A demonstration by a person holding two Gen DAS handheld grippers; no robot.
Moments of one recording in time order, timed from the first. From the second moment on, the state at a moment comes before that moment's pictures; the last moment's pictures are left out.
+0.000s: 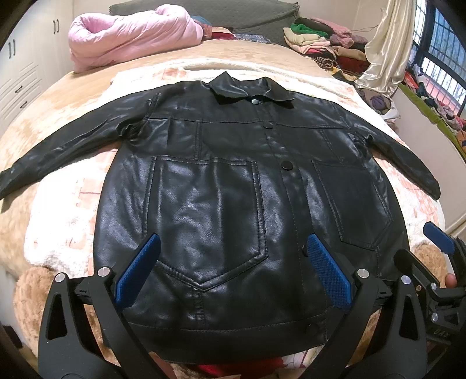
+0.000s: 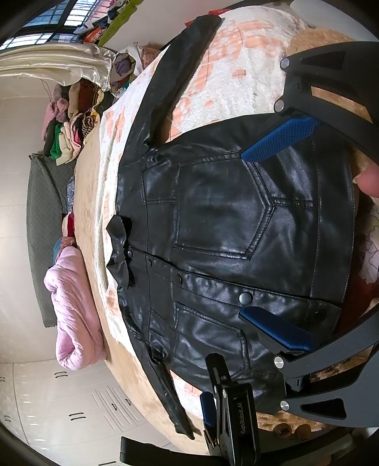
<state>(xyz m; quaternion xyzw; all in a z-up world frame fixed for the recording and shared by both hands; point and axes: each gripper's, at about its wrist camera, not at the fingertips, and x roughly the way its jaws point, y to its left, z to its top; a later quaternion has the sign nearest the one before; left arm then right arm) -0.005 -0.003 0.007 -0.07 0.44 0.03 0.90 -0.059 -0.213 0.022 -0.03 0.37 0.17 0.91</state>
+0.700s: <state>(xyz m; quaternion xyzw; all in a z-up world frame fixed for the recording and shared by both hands) -0.003 -0.008 0.008 -0.07 0.44 0.03 0.90 -0.056 -0.212 0.022 -0.03 0.36 0.17 0.92</state>
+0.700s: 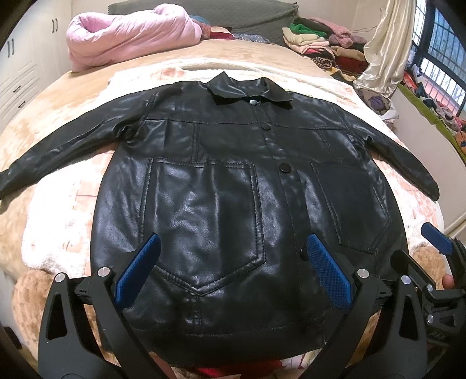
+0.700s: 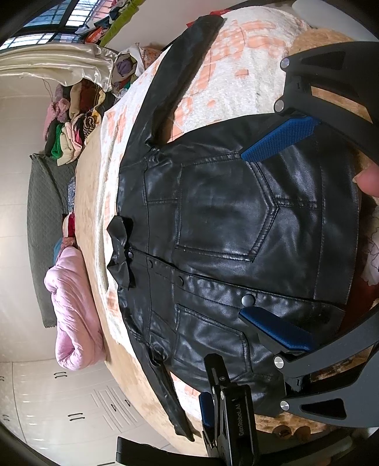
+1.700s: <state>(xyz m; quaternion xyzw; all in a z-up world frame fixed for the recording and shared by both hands) 0.128 -0.005 0.037 -0.09 0.44 0.03 0.90 0.077 -0.232 0.059 0.02 0.37 0.13 0.92</state>
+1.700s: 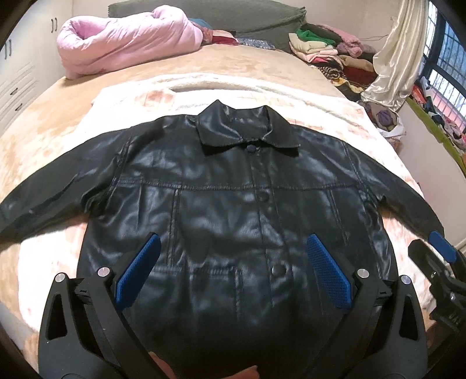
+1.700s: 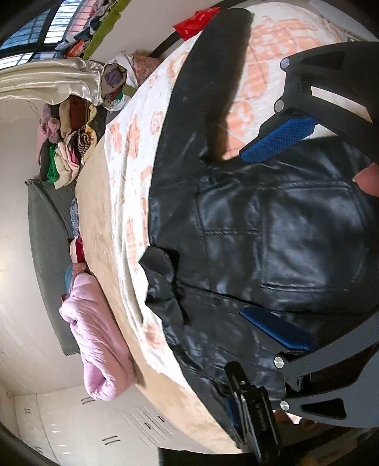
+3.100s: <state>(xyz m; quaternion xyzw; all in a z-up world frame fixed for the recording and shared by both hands) 0.276 -0.118 -0.009 -0.06 0.49 -0.05 0.87 0.154 -0.560 -0.066 0.46 0.33 -0.23 0.79</state>
